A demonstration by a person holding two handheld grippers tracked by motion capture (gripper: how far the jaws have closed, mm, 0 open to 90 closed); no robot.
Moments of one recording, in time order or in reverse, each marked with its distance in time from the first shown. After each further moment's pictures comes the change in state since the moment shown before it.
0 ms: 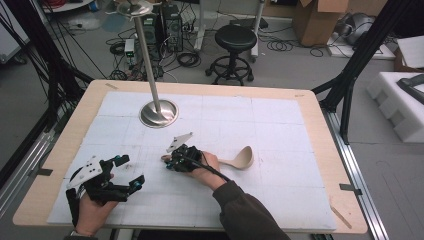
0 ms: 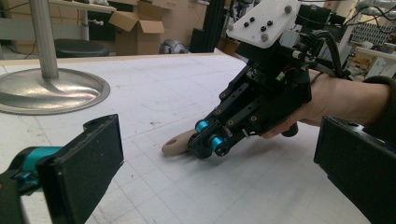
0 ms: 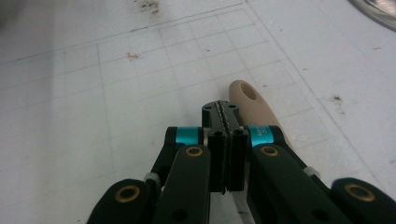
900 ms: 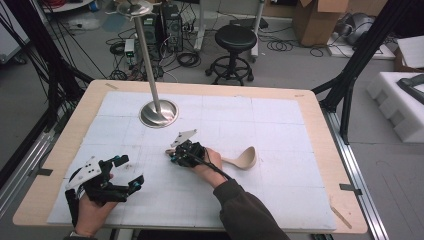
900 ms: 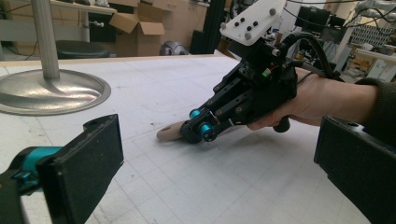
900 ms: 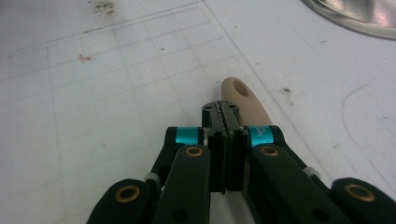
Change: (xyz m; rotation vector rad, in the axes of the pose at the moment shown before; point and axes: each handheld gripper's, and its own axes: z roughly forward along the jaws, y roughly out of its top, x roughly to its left) left arm 0.000 0.000 -0.001 -0.003 0.000 0.003; right arm -0.015 -0.003 -0.001 -0.009 -0.095 0.023
